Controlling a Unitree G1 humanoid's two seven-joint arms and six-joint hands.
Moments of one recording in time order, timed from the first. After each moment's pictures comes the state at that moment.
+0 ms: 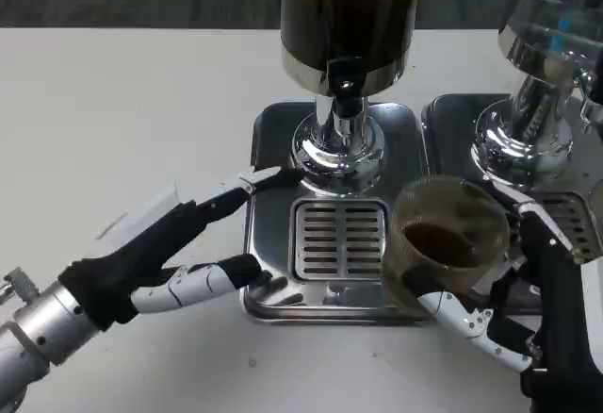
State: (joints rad) left arm -0.22 0.48 0.00 0.71 0.01 -1.06 -0.63; right arm 0.31 -0.06 0.10 0.09 -0.49 -0.63 -0.46
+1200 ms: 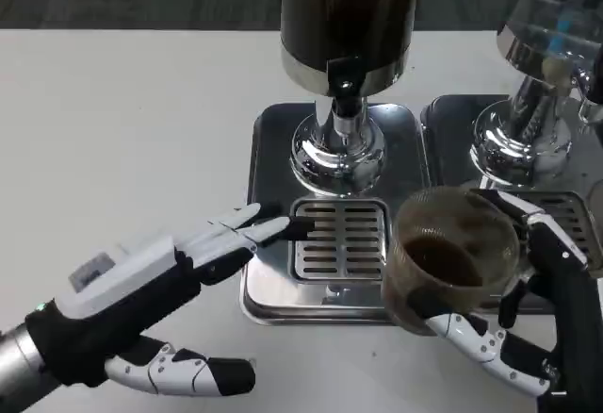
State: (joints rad) left arm -0.02 0.64 -0.02 0.43 0.09 -1.16 -0.52; right arm 0.44 -0.05 0.08 -0.07 -0.47 -0.63 -0.36
